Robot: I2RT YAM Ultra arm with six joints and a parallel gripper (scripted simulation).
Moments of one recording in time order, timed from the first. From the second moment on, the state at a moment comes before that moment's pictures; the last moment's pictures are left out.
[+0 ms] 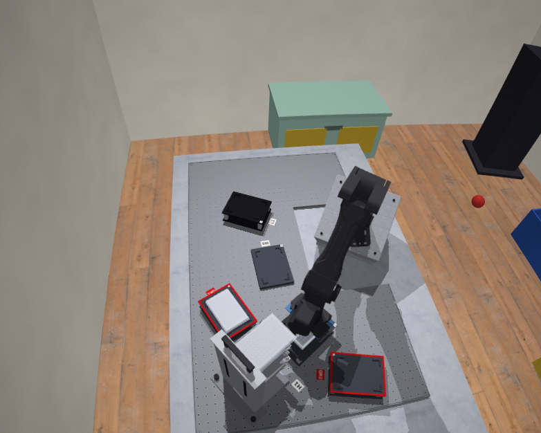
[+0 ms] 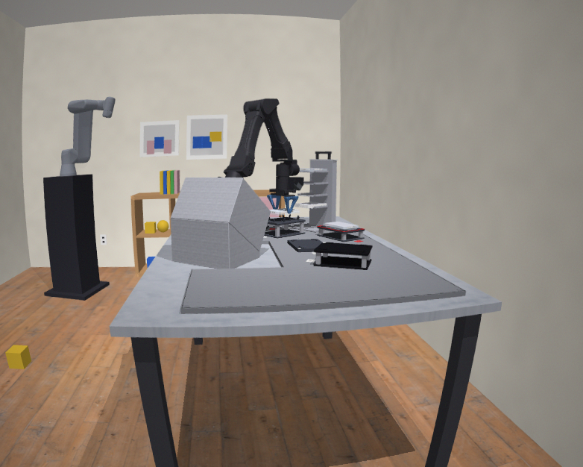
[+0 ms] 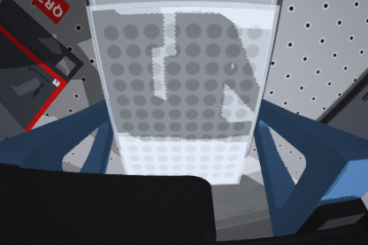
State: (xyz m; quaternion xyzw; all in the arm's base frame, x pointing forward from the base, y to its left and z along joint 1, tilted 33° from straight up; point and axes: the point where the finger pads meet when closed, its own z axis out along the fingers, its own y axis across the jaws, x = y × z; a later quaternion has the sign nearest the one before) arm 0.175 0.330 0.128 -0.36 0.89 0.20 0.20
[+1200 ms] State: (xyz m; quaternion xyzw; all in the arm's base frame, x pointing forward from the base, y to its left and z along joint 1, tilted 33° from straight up) arm 0.181 0.340 0.108 -0.36 0.89 0.20 0.20
